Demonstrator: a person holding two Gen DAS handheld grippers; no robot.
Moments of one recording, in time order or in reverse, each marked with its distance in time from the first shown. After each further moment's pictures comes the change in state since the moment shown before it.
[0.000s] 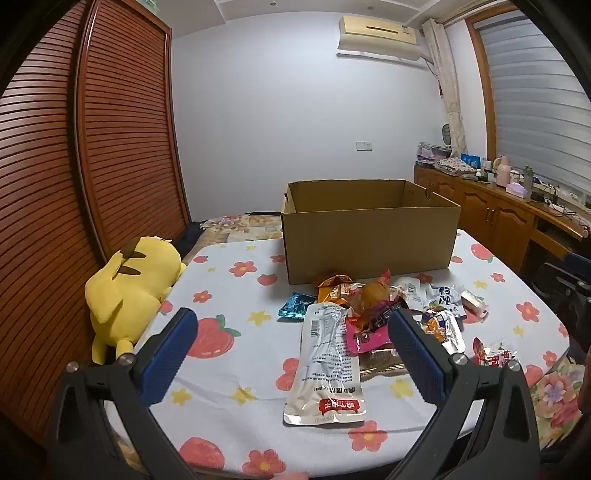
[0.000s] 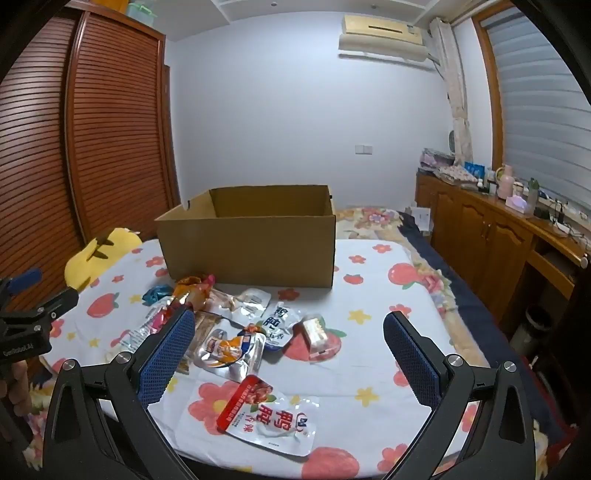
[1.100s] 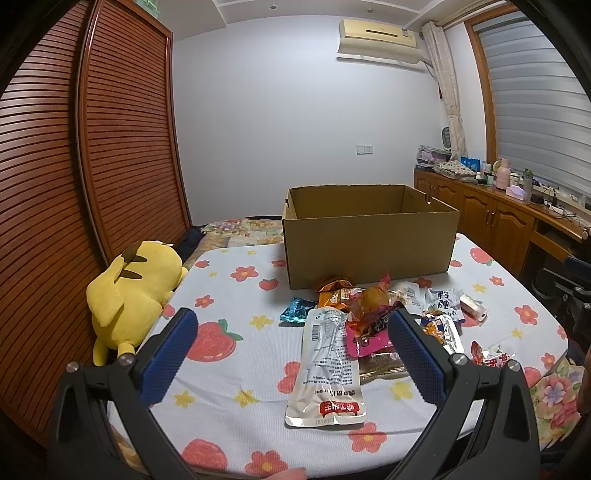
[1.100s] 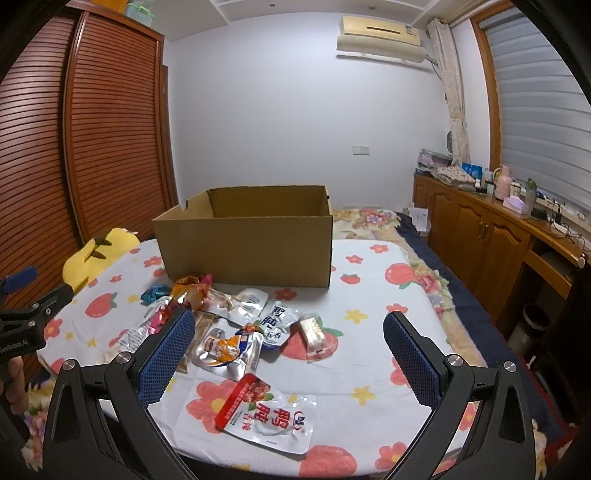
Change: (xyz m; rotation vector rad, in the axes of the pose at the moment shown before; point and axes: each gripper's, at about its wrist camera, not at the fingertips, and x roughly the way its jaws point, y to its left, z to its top) left arm -0.005 0.003 0.003 0.005 -0.015 0.004; right arm -0.003 0.000 0.000 0.002 -0.003 -0.002
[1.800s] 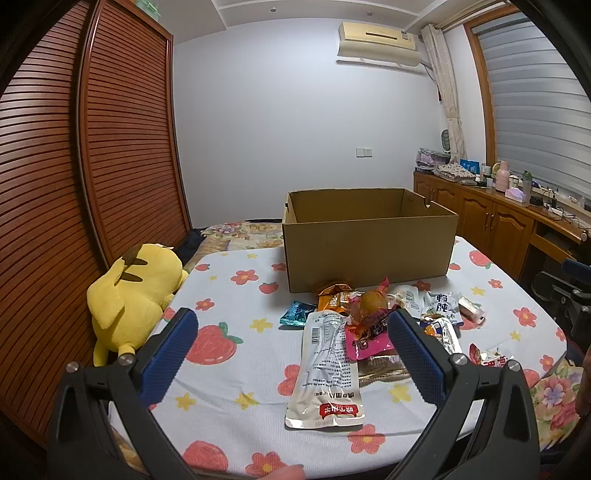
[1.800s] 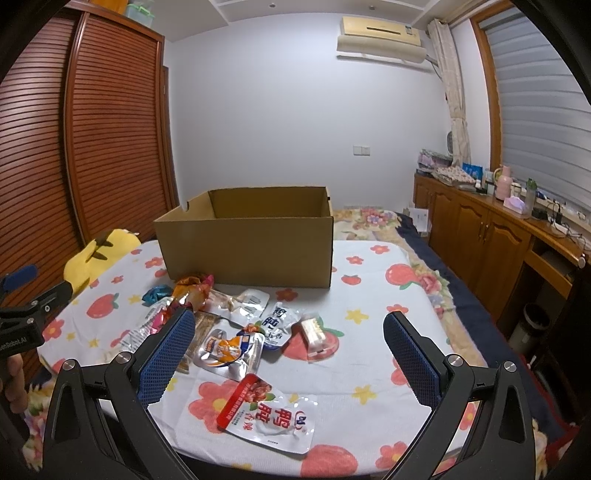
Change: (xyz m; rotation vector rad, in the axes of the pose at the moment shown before) left arm -0.006 -0.001 0.009 0.001 -0.011 -0.001; right arm 0.000 0.000 0.001 0.000 0.000 0.000
